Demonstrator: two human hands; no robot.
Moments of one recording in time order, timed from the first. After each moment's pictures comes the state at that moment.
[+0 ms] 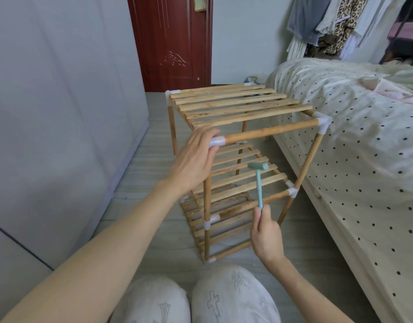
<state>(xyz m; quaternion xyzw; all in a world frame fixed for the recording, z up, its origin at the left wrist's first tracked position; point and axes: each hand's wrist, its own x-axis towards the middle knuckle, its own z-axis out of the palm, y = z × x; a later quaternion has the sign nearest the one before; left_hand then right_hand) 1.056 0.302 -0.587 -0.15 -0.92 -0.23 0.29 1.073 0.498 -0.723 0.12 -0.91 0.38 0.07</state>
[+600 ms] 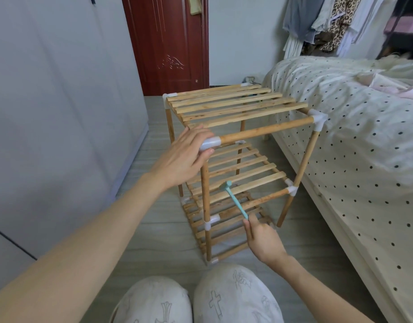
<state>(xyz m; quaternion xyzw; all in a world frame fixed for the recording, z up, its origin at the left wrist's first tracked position) 1.053 0.274 -0.580 -0.19 -0.94 -0.15 0.23 1.066 0.508 -0.734 0.20 -0.96 0.21 -0.06</state>
